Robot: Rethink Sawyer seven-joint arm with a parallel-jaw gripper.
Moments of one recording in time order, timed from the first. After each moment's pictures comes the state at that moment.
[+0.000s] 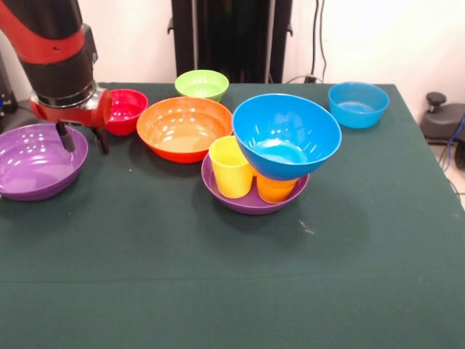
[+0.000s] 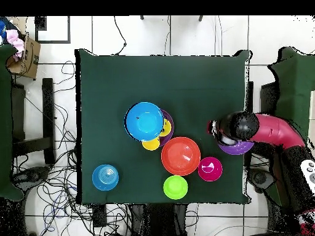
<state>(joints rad) -0.92 -0.49 0.50 1.47 -0.64 0.89 1.79</state>
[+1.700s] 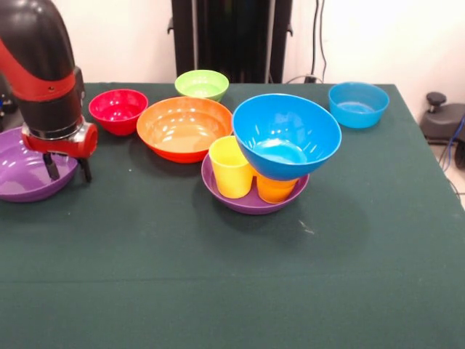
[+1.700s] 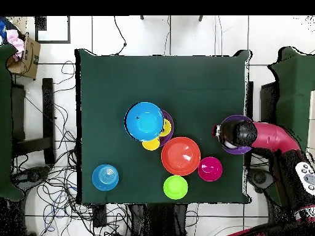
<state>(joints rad) -0.97 -0.36 0.50 1.41 -0.79 0.77 1.79</state>
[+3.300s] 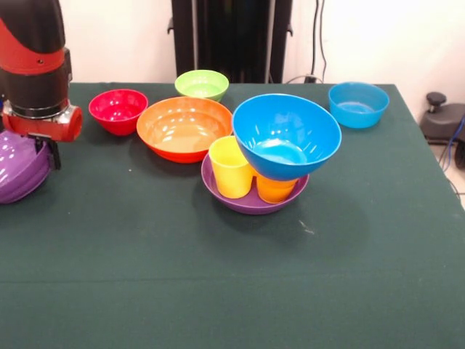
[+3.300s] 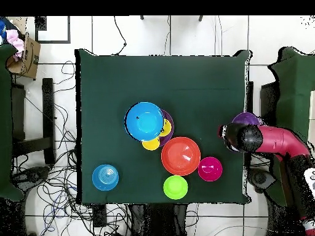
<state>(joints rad) -0.98 -0.45 0.49 1.47 -0.82 0.69 1.79</state>
